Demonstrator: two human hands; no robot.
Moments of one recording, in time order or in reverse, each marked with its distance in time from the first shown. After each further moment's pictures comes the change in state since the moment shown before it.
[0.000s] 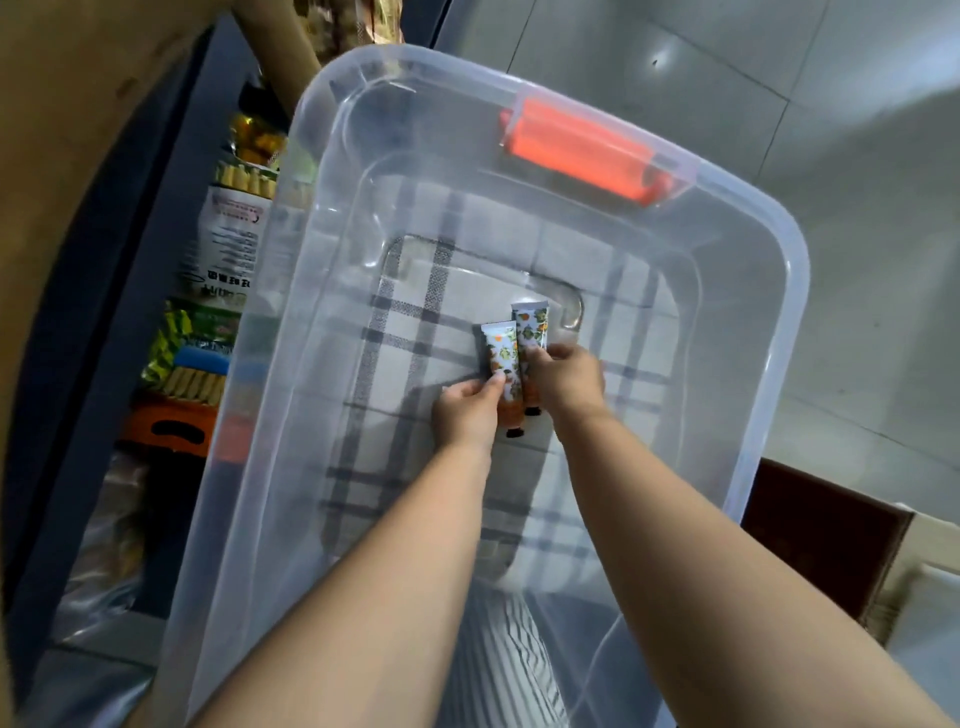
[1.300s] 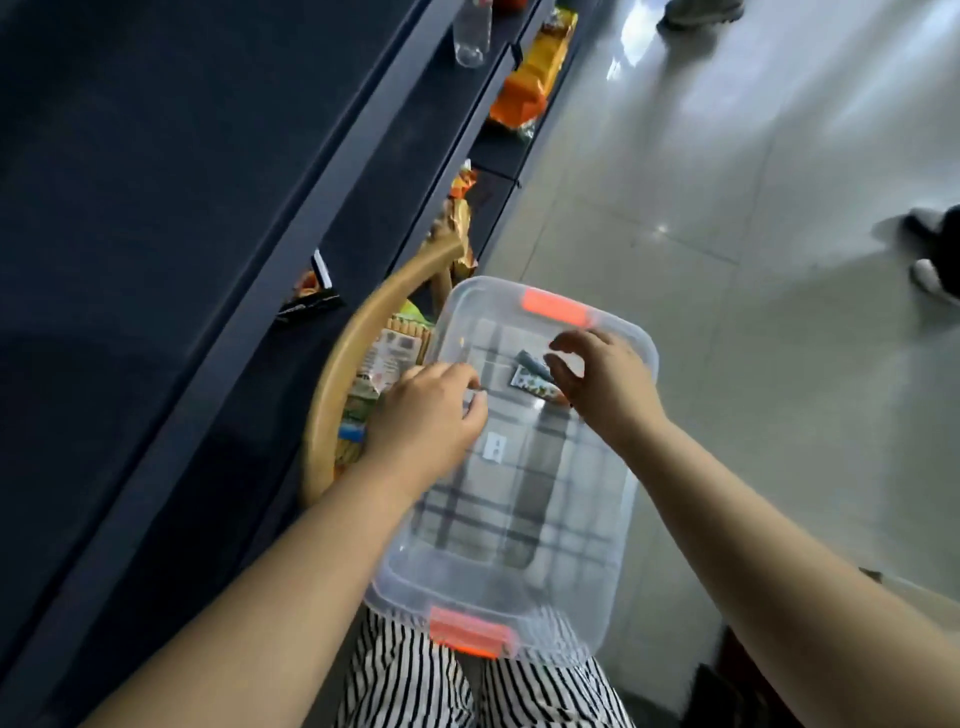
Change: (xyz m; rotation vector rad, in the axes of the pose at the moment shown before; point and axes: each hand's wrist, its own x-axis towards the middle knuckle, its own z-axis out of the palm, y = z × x) left_hand -0.263 0.138 -0.136 1.143 0.127 1.018; right_hand -0.220 -0.100 -0.133 -0.458 0.218 -1.090
